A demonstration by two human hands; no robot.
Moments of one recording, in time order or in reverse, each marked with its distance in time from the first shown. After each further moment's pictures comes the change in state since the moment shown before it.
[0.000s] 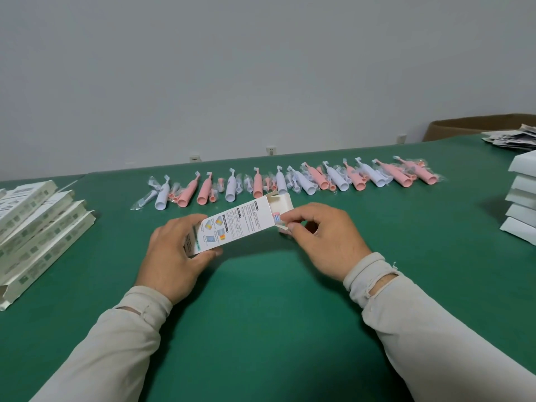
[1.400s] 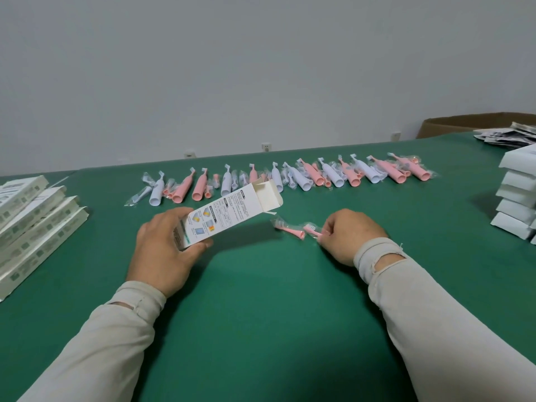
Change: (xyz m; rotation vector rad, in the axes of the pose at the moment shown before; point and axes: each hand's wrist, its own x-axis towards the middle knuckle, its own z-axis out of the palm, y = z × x) left_hand 0.003 -0.006 0.000 0.024 0.051 -0.023; right_hand 0.013 0.013 -0.030 -0.693 -0.262 0.539
